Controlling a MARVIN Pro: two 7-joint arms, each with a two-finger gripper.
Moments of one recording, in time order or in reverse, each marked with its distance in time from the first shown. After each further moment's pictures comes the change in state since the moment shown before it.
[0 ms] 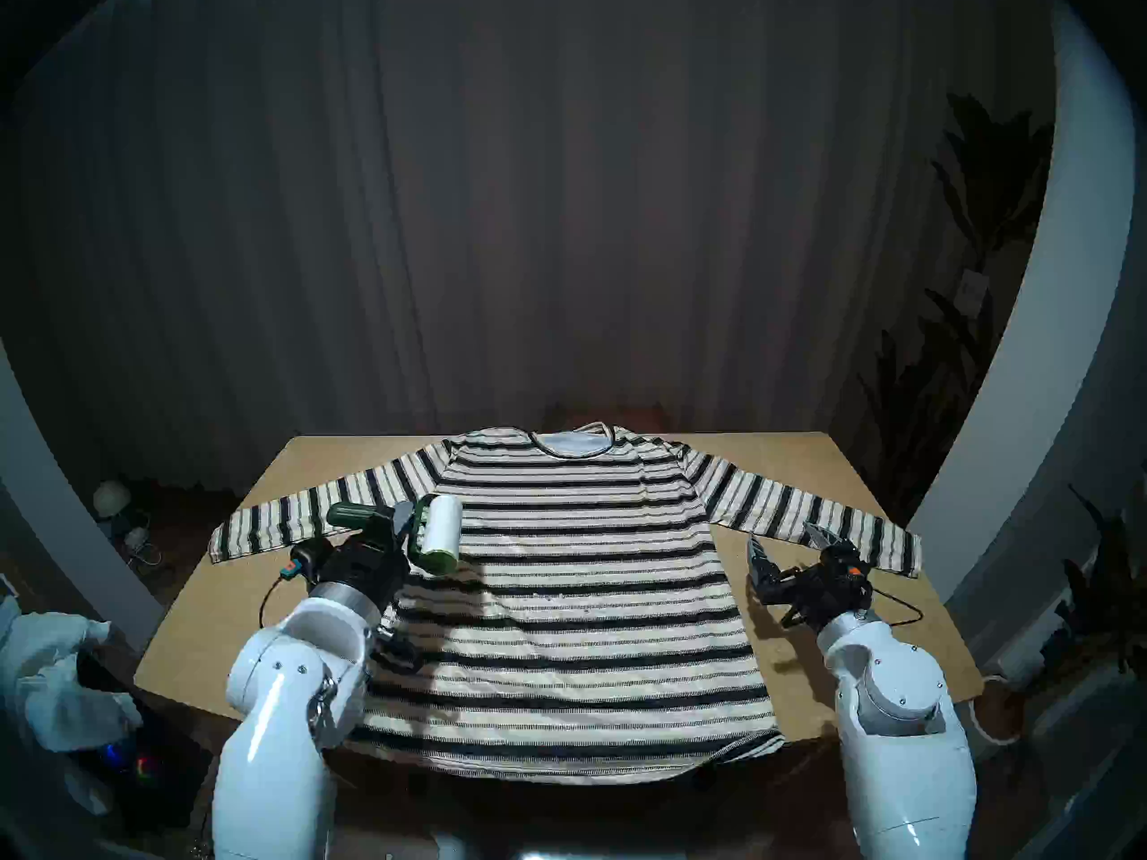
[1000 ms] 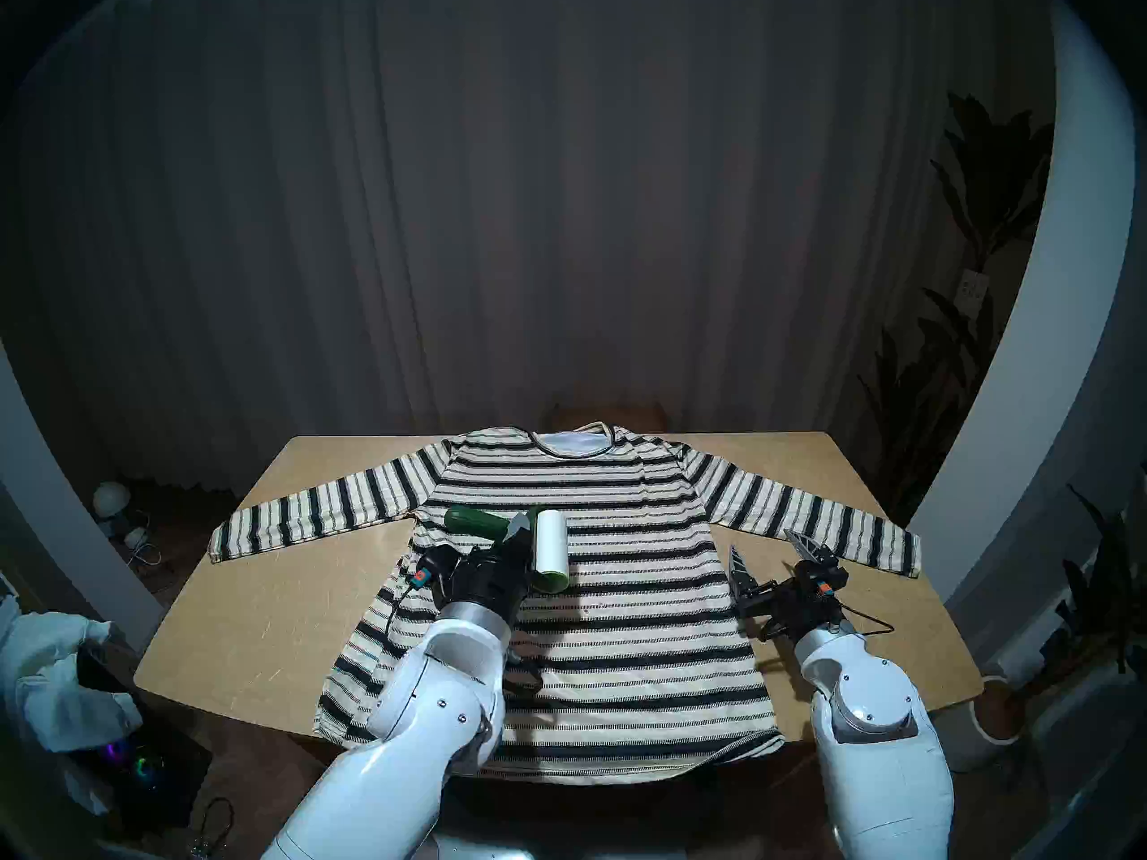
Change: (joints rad) left arm -0.189 0.206 0.503 0.175 0.109 -0.432 0.114; right arm 0.031 0.006 -0.064 0.094 -0.102 -0.124 -0.019
